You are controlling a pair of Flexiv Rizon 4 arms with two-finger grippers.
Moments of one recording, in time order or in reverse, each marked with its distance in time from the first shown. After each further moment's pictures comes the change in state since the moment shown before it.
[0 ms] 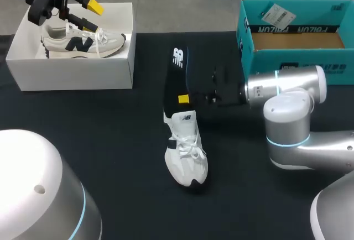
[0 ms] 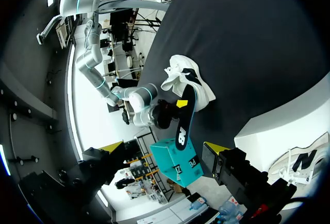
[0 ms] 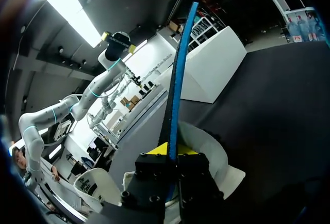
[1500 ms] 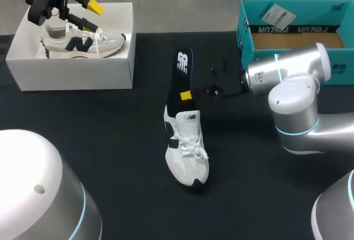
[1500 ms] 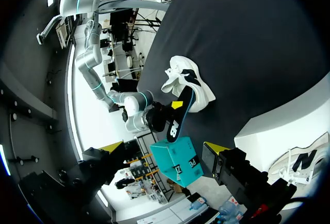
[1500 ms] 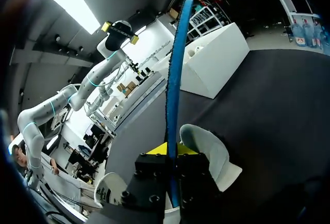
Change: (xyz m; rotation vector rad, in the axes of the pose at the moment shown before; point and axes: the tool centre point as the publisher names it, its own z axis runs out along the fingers) left arm 0.000 0.000 0.000 0.000 0.000 0.000; right arm 0.011 0.007 -0.013 0.127 -0.035 -0.033
